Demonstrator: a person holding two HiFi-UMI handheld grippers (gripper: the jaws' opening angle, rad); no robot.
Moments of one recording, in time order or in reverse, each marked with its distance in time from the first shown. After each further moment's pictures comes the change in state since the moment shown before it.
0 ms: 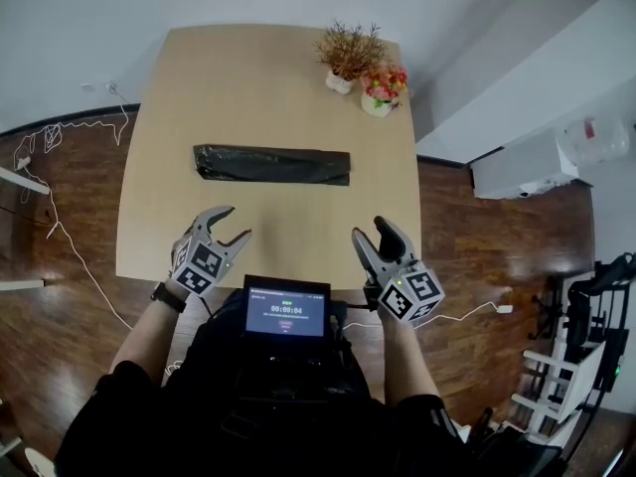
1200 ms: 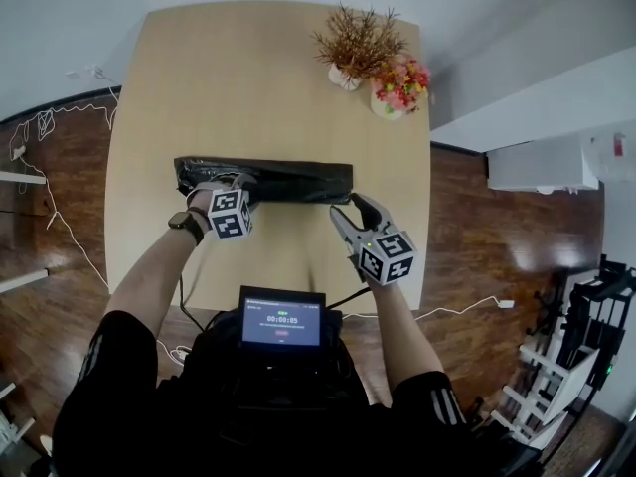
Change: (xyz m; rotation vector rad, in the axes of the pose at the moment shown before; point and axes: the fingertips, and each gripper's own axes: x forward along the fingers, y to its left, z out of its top) left arm 0.212 0.068 -0.056 0.459 0.405 -0.324; right arm 0.160 -0.104 -0.079 -0.009 0.316 0.075
